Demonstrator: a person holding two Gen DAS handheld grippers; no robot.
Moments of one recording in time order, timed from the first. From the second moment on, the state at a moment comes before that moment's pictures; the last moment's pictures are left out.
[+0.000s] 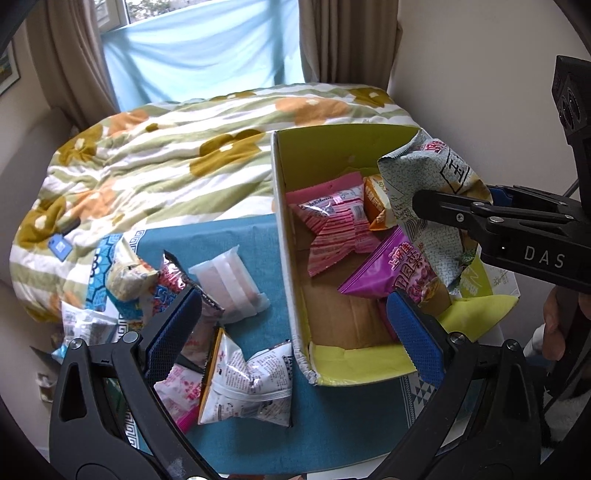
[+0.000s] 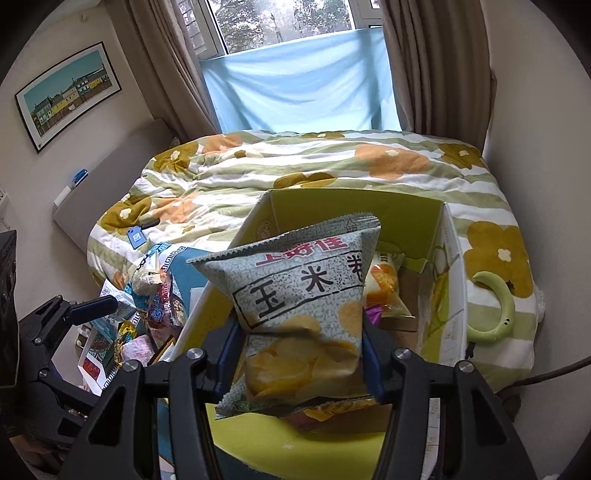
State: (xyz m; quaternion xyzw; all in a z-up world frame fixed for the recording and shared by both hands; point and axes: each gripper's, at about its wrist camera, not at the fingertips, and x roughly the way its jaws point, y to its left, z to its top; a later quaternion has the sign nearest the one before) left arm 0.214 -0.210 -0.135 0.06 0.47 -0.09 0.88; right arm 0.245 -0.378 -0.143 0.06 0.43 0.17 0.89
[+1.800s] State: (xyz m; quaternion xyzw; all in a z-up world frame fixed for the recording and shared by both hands) left arm 0.111 0.020 -0.088 0.03 0.40 -0.08 0.91; right arm 0.134 -0.289 -0.094 0.11 0.35 0.05 0.93
